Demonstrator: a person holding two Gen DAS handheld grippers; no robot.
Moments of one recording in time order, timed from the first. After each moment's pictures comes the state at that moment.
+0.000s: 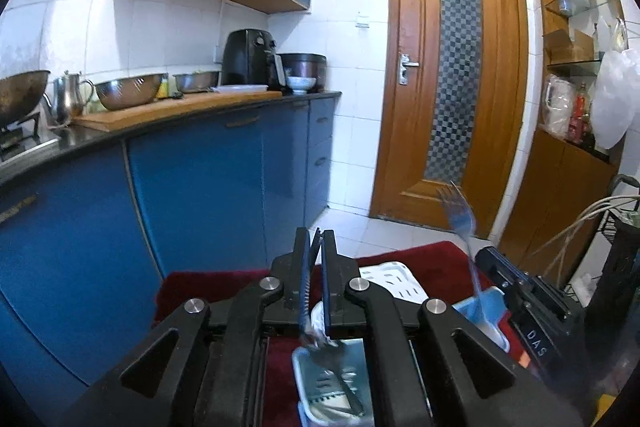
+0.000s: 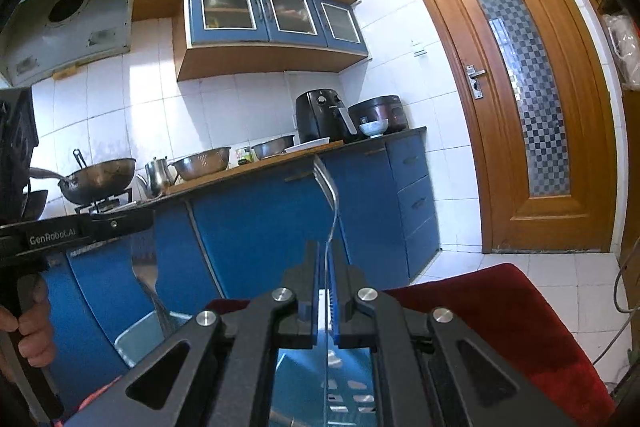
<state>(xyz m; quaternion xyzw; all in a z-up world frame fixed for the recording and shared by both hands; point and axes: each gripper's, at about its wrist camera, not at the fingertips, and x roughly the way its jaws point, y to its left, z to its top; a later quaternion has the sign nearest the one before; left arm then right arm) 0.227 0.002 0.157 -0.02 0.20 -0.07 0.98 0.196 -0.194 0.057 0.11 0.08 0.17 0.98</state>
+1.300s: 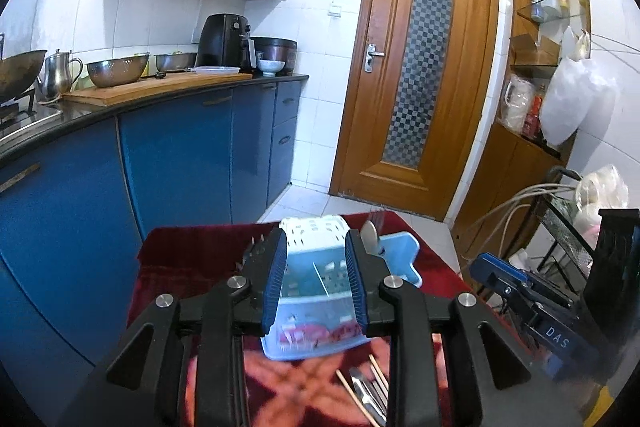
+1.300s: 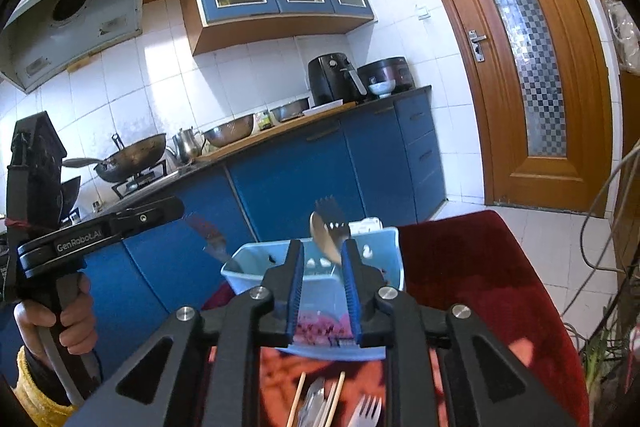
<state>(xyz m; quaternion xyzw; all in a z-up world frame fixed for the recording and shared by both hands) 0.115 0.005 0.186 -0.05 0.24 -0.13 0.96 0.078 -0.209 0.100 0.12 0.18 0.20 0.96</state>
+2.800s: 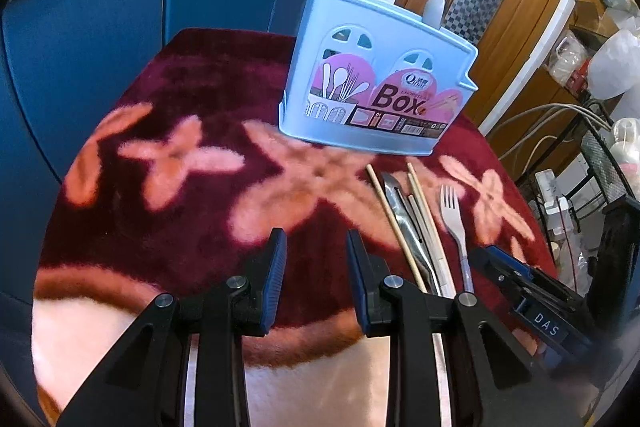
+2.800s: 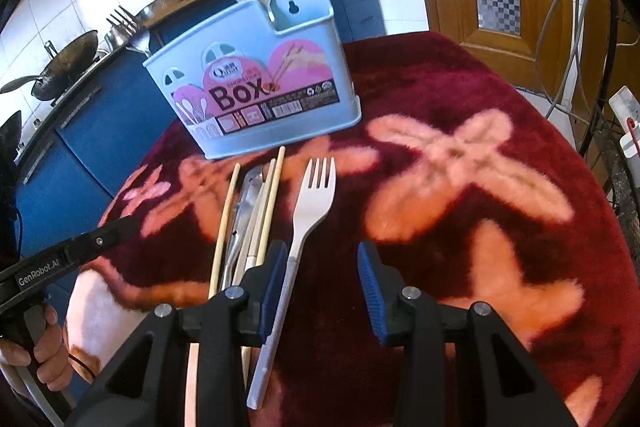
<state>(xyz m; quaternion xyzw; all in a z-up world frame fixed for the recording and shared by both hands) 0.050 0.010 0.021 -0.12 0.43 -0.08 0.89 0.038 -0.202 -0.033 0.11 0.41 0.11 0.90</state>
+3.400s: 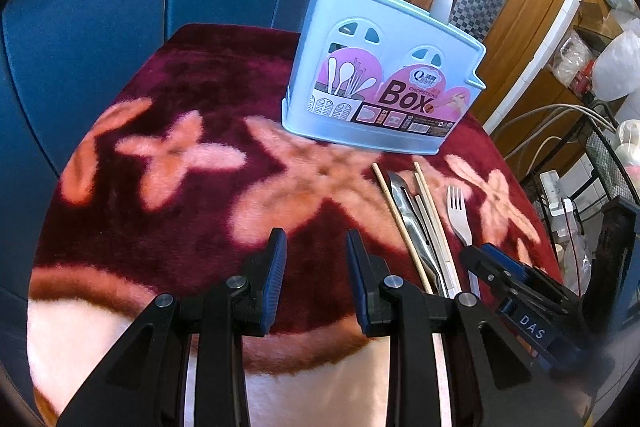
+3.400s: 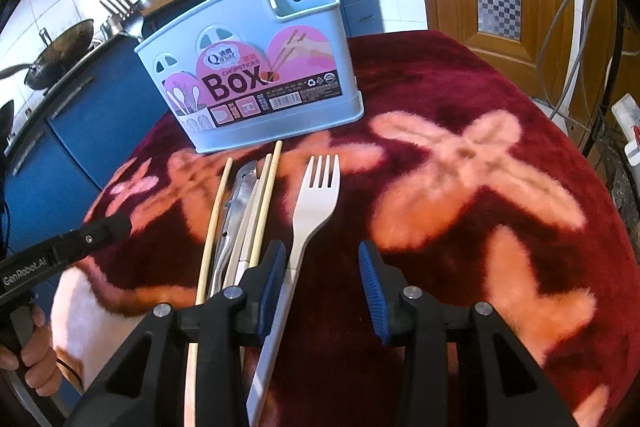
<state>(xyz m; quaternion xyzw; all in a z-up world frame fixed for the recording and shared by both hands) 0.055 0.009 0.016 -0.12 0.44 -0.07 0.89 0.046 -0.193 -0.039 0.08 0.41 0.11 0.90</state>
